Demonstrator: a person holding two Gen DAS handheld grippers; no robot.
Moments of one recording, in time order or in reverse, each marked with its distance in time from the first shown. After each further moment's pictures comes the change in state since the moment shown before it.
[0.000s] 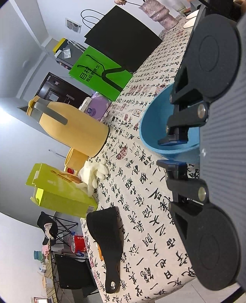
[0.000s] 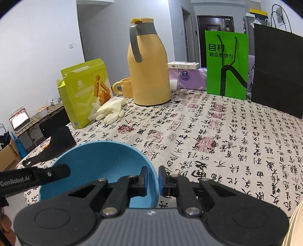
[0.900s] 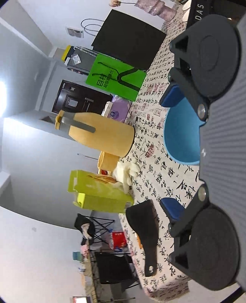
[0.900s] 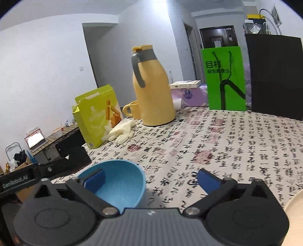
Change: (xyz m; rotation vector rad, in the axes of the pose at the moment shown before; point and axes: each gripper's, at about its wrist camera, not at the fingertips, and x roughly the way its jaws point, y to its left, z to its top) left arm -0.047 -0.021 -0.005 0.153 -0.203 0.043; right arm -0.055 -0.035 -0.005 0.063 -0.131 0.095
